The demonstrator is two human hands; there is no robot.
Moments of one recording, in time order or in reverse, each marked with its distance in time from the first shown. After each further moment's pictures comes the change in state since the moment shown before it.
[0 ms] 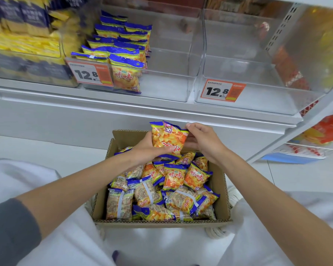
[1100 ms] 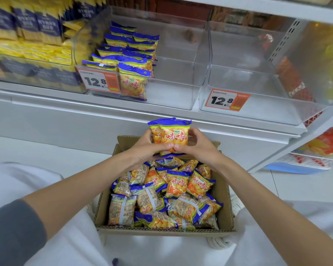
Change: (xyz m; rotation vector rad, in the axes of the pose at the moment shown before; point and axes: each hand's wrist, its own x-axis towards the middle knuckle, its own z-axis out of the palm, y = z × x) left_hand 0.000 0.014 -0.014 -0.236 0.050 0.090; right_hand 0.000 -0.001 0.007 -0.380 -0.121 -0.082
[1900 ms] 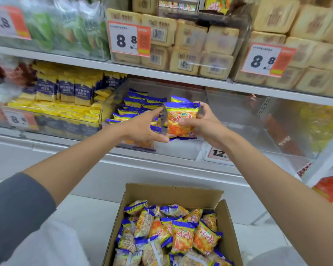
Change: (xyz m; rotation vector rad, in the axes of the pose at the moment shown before) left_hand 0.011 0.189 -0.076 0.948 0.002 0.440; right_hand 0.058 -0.175 -0.042 0.325 0.108 -0.217
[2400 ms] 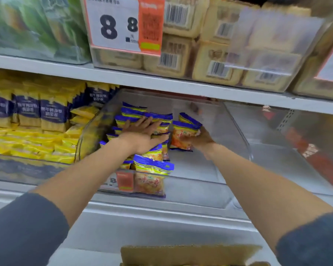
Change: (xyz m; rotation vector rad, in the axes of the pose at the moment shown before) left_hand 0.145 -0.111 -0.013 0.650 0.015 -0.156; right_hand 0.193 0.082 0.006 -0.218 0.266 0.023
